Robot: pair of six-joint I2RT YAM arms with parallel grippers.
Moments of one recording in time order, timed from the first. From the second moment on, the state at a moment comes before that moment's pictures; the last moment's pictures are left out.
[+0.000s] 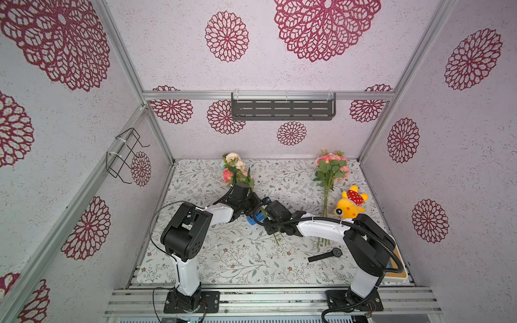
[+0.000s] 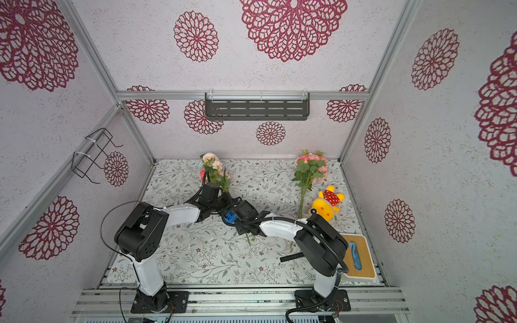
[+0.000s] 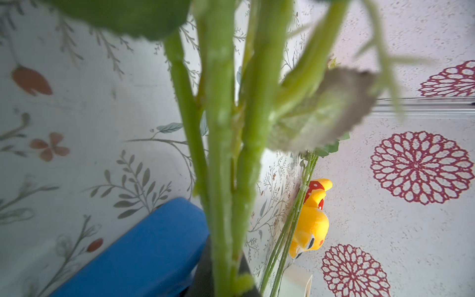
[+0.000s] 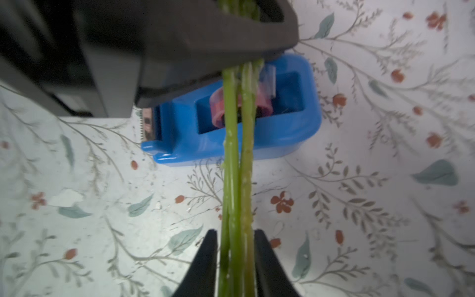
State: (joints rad) left arm -0.47 1.89 1.00 0.22 0.29 -1.13; right arm 0.86 1.73 1.02 -0.20 0.07 0.34
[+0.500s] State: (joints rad) left arm -0.48 1.89 0.96 0.33 0.29 -1.13; right arm 0.61 1.78 0.82 0.37 -0.57 0.71
